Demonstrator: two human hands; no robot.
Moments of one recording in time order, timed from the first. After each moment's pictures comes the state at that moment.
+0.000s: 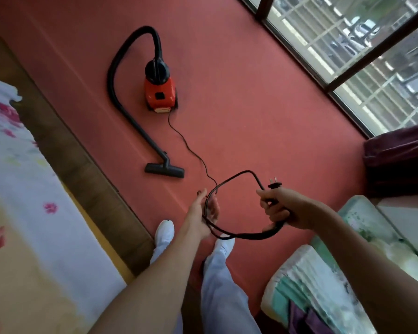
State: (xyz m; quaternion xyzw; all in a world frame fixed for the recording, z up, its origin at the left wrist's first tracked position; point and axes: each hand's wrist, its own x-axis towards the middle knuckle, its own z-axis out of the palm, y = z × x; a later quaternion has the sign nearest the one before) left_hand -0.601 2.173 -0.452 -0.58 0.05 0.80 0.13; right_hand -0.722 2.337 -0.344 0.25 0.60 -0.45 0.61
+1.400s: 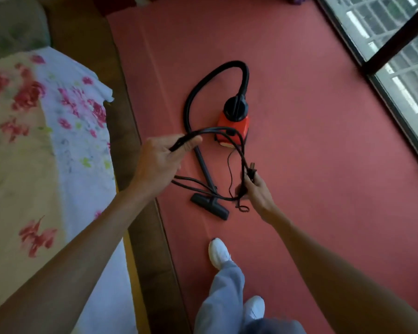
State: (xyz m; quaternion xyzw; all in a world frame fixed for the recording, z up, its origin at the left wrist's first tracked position) left_hand -0.705 1.871 -0.331 -0.32 0.80 0.47 -0.19; right_hand -0.833 2.043 -0.480 -0.06 0.72 -0.51 0.48
